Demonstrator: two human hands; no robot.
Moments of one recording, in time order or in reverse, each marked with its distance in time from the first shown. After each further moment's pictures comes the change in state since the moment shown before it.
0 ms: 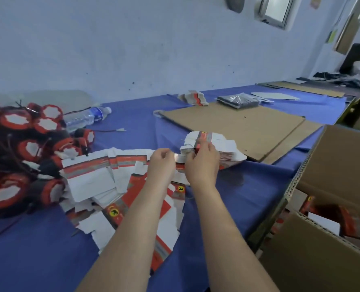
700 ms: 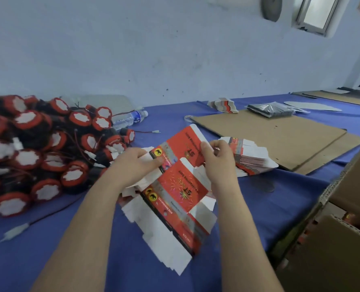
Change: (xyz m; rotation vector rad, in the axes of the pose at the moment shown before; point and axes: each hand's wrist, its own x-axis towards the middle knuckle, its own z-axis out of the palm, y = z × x) left_hand -0.030 0.003 -0.155 0.463 -0.079 0.189; right_hand -0.048 -0.050 -0.016 0.722 -0.178 -0.019
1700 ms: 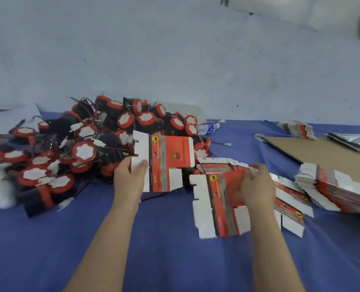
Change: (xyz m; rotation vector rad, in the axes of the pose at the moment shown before) left_hand -0.076 -0.126 -0.102 -0.562 0.746 -0.203; right_hand -0.052 -0.009 0.105 -0.518 0.034 0.012
